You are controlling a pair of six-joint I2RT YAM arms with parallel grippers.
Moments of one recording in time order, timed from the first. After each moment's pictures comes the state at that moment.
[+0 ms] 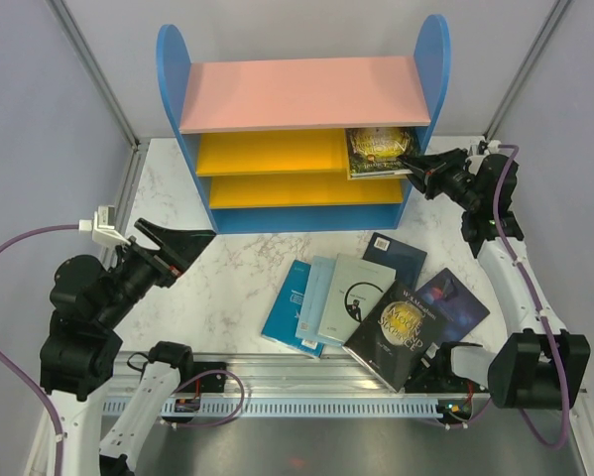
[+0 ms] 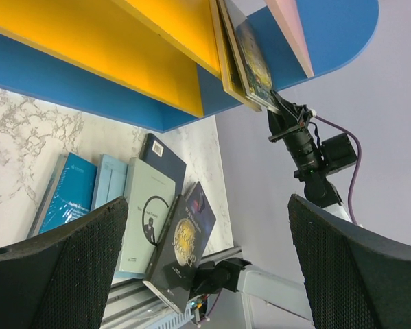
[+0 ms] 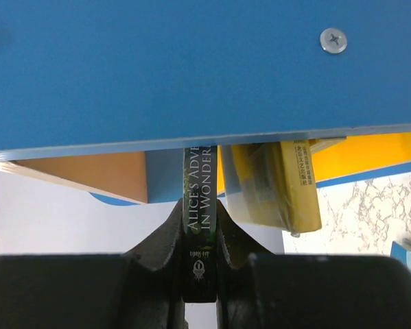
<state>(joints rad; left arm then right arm) -0.18 0.50 1.15 -0.78 0.30 -0.97 -0.05 1.20 0.97 0.10 -0.60 1.45</state>
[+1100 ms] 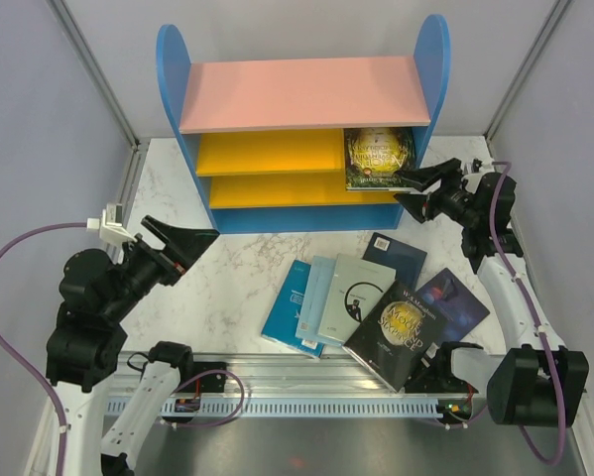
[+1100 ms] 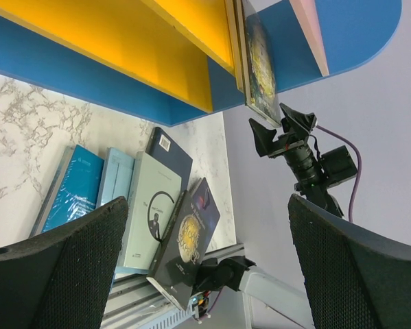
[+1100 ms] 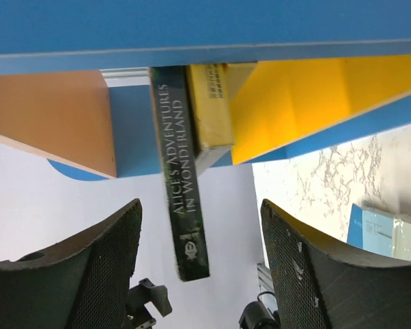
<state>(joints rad) -0.18 0.51 1.11 -0.78 0.30 -0.98 -0.07 1.11 0.84 0.07 -0.68 1.37</state>
